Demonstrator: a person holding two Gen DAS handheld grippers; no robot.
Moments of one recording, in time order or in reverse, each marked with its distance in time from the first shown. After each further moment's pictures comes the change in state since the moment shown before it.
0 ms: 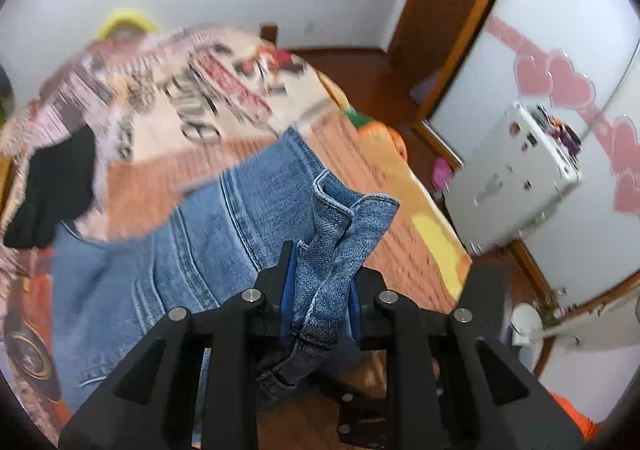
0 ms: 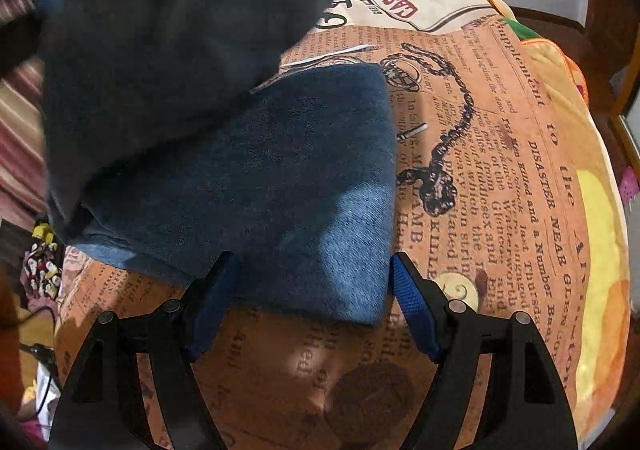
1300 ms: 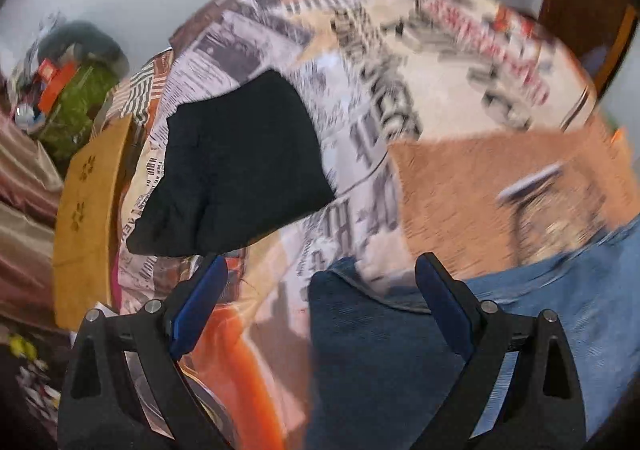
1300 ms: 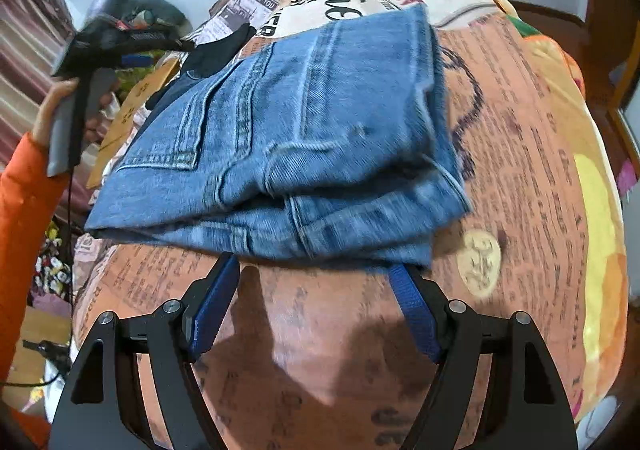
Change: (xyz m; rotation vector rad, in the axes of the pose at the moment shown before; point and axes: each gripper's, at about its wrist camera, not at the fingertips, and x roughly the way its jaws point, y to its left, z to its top) left arm 0.046 0.251 0.039 -0.074 0.183 0.552; right arm 0.003 0.027 0.006 -0.029 0.043 -0.012
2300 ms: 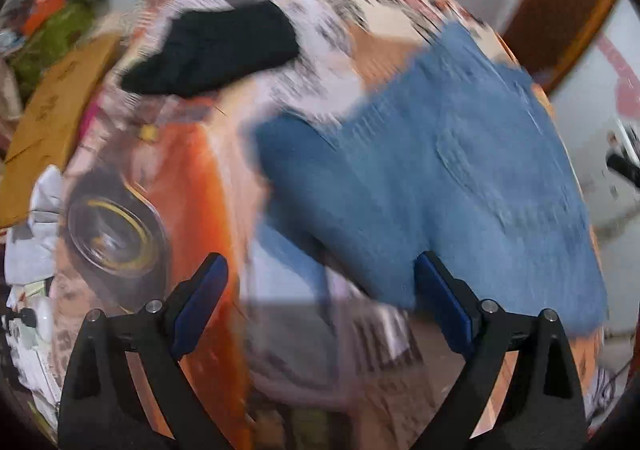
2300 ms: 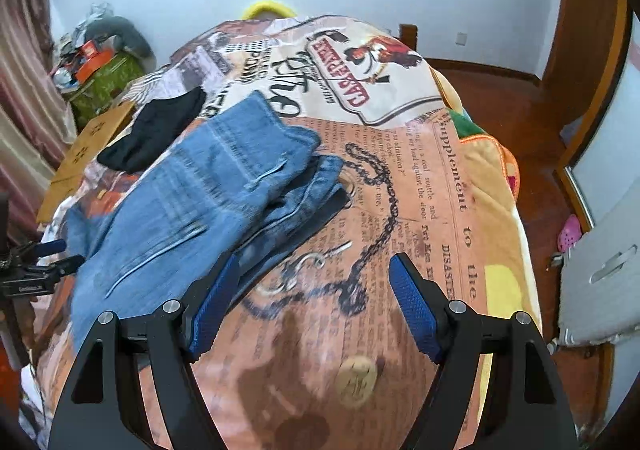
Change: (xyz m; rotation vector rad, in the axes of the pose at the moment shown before) left arm -0.068 0.008 -0.186 -0.122 -0.007 -0.292; right arm -0.053 -0.016 0.046 -0.056 -0.184 -0.194
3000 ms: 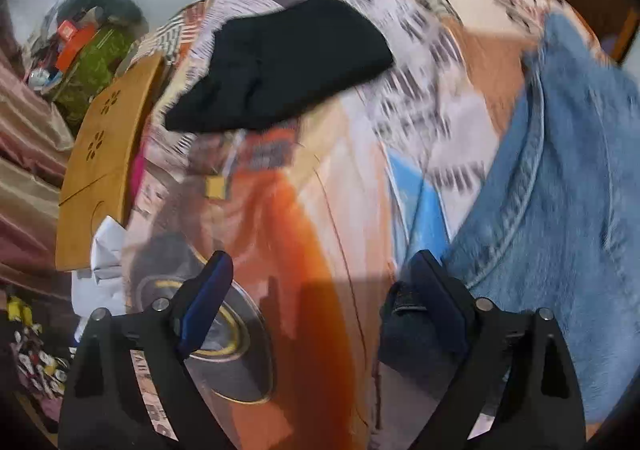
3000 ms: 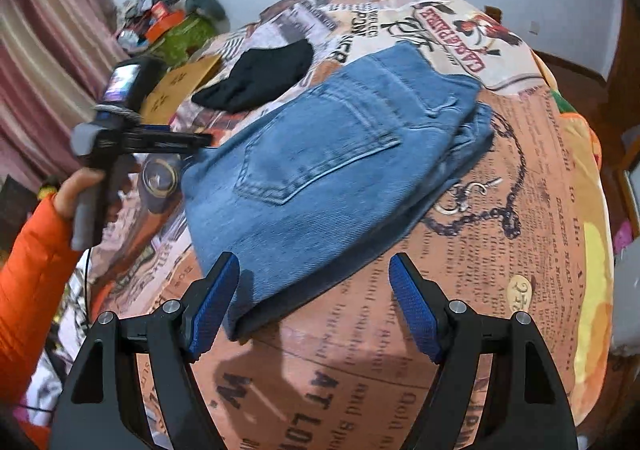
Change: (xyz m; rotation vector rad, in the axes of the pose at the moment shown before) left arm 0.057 0.040 0.064 0.059 0.045 0.295; right arm 0.003 0.104 -0.041 -0.107 0.100 0.204
